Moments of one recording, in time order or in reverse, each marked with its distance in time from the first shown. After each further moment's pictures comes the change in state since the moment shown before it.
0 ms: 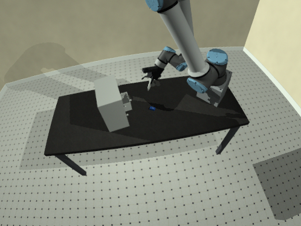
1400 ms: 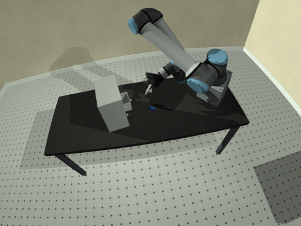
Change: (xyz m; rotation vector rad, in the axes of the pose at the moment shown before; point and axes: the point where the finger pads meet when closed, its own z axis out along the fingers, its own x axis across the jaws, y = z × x) arm 0.001 -0.003 0.046 0.383 0.016 -0.005
